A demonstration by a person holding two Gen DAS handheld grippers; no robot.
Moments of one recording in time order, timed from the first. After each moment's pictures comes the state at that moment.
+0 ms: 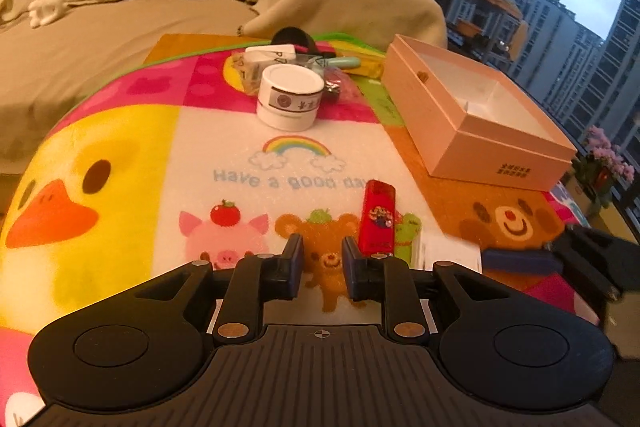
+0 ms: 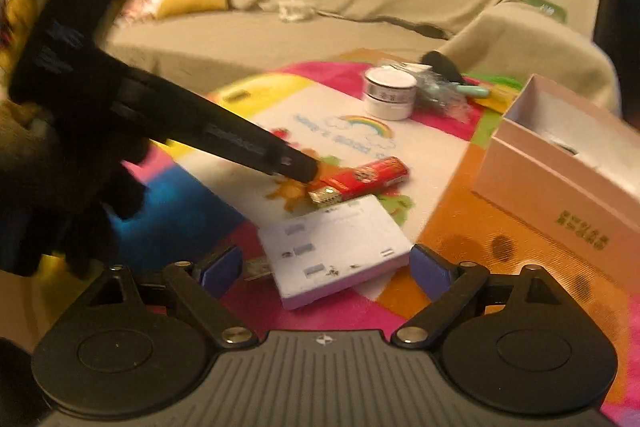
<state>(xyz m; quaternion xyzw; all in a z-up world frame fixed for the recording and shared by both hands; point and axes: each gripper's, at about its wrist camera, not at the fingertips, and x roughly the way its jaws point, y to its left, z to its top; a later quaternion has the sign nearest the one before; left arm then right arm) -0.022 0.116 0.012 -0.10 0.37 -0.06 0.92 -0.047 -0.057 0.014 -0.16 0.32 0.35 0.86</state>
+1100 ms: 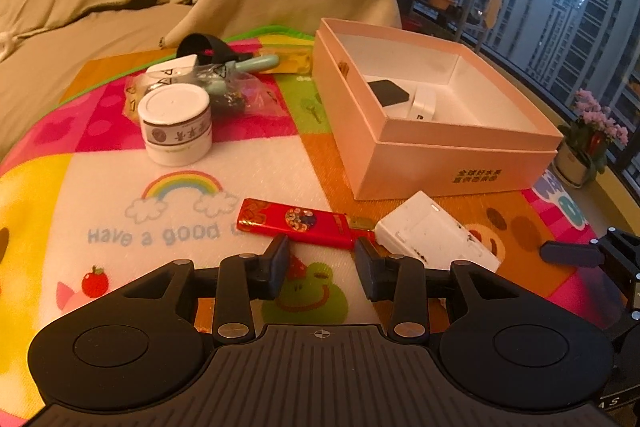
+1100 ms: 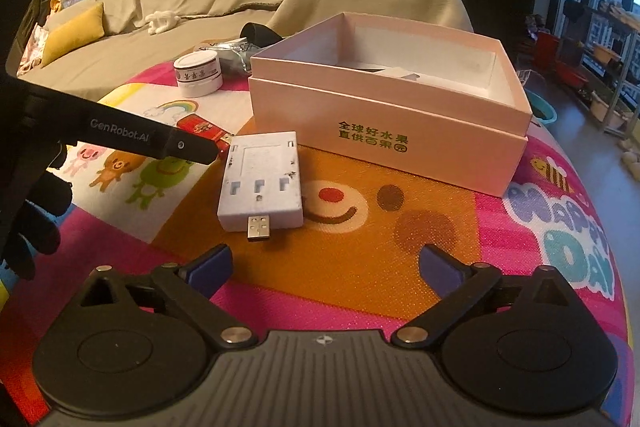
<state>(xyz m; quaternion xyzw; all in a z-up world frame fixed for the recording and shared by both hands) 0.034 0.039 0.010 -0.05 0.39 -0.09 0.92 -0.013 -0.169 0.006 -0.07 0.36 0.22 0.91</state>
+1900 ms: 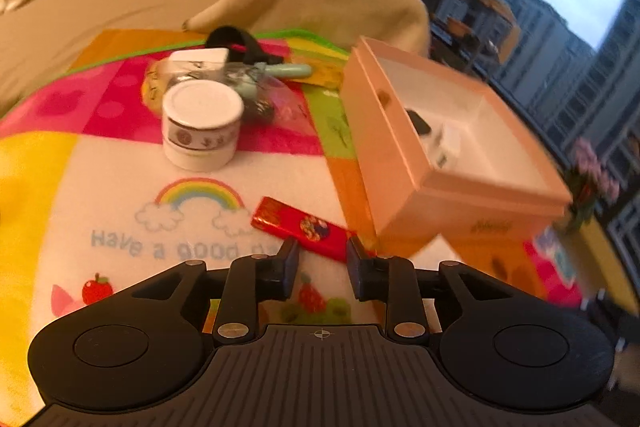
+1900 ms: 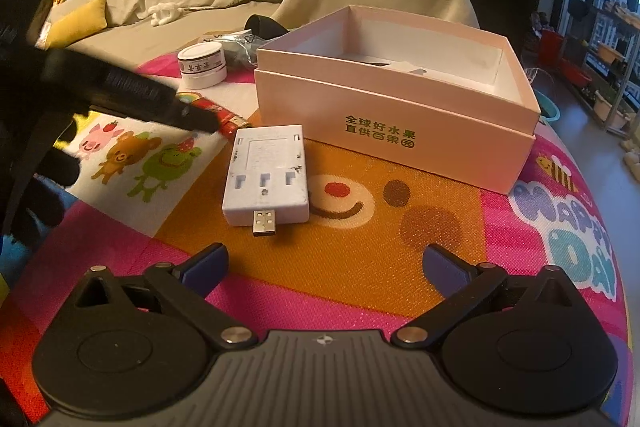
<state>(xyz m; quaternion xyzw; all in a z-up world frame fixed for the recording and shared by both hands) 0.056 0.073 0.014 -0.14 0.39 -0.08 0.91 -0.013 -0.166 0.004 -0.08 0.37 0.22 0.90</state>
